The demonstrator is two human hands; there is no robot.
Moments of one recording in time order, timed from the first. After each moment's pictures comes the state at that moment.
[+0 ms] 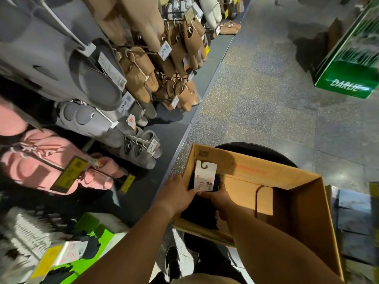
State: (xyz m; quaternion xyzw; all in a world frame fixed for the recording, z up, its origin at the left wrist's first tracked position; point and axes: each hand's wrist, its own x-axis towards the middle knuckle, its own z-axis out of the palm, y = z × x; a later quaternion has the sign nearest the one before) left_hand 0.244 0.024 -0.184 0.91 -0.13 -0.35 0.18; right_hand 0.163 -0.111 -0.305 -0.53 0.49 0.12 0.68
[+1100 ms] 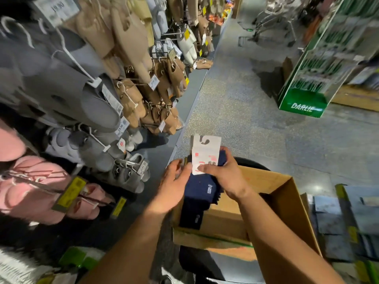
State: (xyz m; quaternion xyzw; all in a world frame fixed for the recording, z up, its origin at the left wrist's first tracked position) left_hand 0.240 0.026 -0.118 0.80 -0.12 -0.27 0.52; right_hand 0.176 -0.132 -0.129 -0.64 0.31 -0.12 0.70
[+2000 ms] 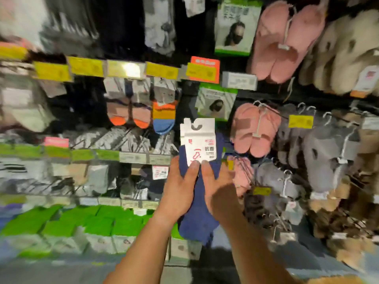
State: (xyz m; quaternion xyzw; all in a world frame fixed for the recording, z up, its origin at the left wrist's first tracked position) left_hand -0.015 0.346 0.035 0.69 0.20 0.33 0.61; right_hand 0.050 0.251 0.050 -0.78 -0.26 0.07 0.56
